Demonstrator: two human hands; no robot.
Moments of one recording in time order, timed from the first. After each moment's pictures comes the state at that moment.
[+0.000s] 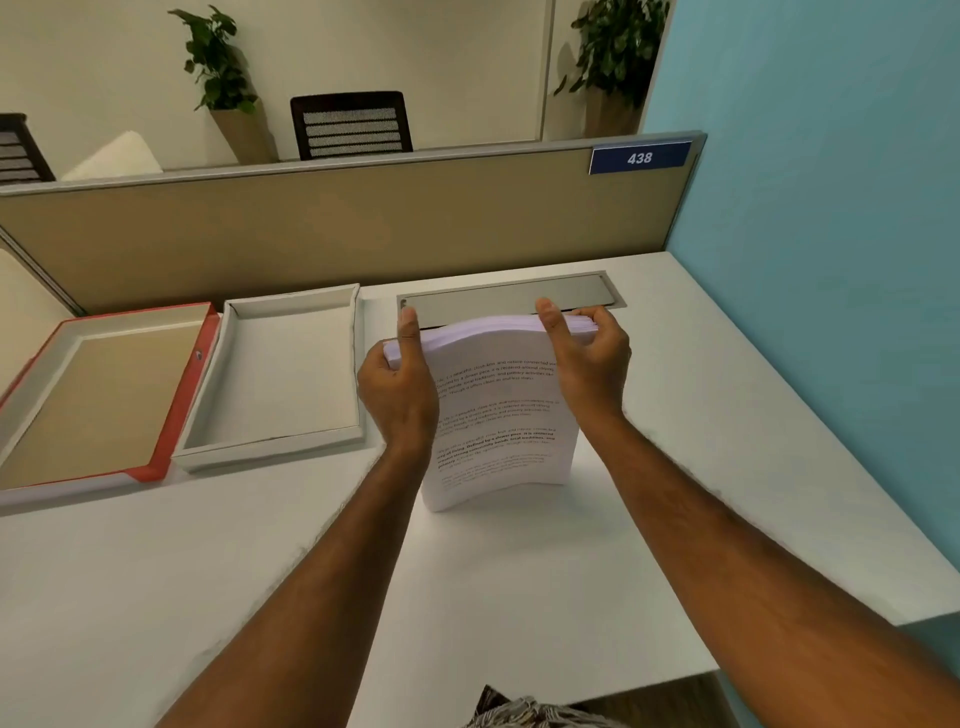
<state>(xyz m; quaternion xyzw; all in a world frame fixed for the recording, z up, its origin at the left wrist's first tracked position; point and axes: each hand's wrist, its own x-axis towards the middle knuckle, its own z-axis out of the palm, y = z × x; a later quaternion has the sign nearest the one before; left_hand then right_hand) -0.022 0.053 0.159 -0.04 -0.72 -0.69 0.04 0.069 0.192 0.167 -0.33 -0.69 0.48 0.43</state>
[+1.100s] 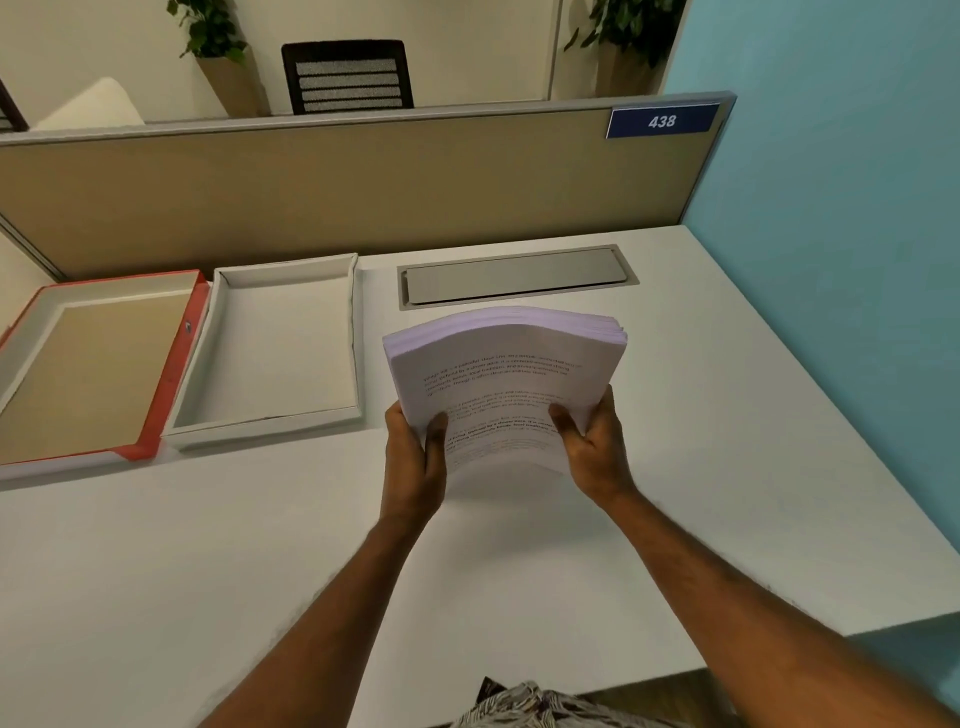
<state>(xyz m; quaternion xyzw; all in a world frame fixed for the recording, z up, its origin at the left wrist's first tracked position) -0.005 0.009 0.046 -0.26 -0.73 -0.63 -0.05 0.109 0.190 0.049 -0.26 -0.75 0.53 0.30</state>
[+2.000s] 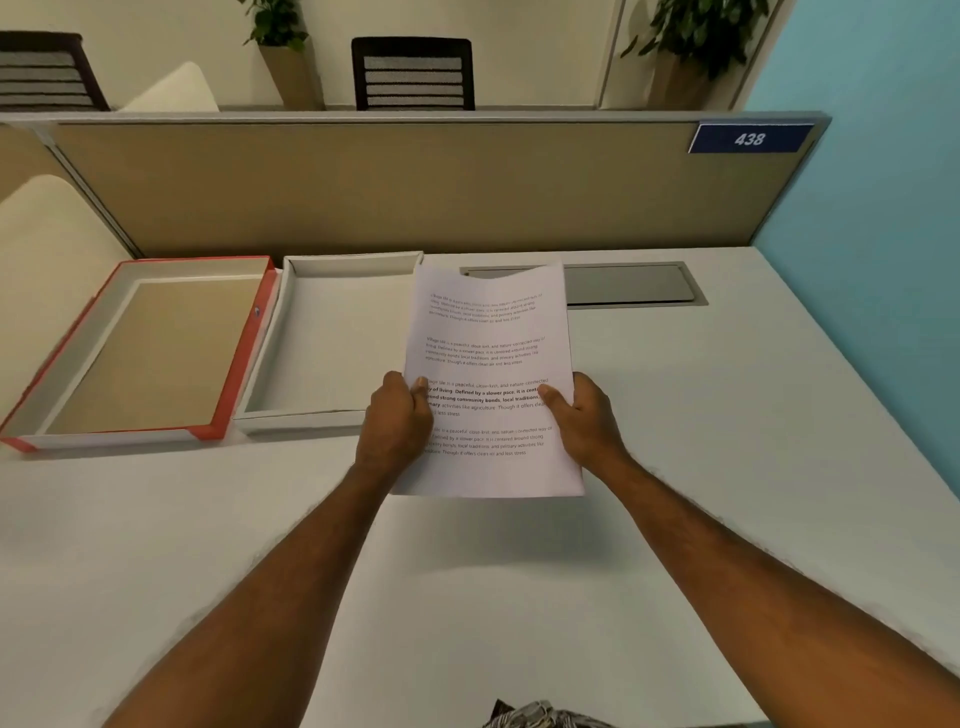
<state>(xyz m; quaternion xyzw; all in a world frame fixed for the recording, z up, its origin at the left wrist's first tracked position) -0.123 -0.043 0.069 -0.15 -0.91 -0.38 -0.07 0.006 0.149 0.068 -0.30 -0.78 0.53 0.16</state>
